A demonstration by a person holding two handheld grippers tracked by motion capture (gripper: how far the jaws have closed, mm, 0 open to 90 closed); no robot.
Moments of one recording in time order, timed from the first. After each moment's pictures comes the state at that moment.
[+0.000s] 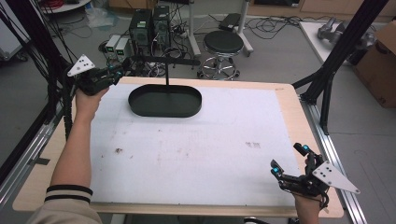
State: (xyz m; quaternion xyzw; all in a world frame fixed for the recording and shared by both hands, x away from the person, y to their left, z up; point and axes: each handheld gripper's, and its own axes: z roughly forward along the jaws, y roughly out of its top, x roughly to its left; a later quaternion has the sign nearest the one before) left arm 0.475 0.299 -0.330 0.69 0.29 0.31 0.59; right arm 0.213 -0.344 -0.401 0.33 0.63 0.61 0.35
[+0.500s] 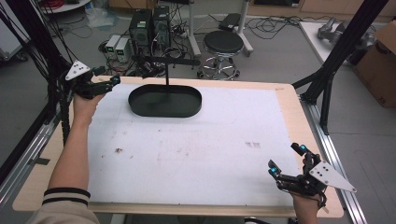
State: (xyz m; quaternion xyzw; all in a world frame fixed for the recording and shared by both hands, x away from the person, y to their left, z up) left arm 0.472 0.316 -0.347 0.65 0.36 0.34 0.57; right arm 0.215 -0.339 -0.403 0.32 0.64 0.61 0.35
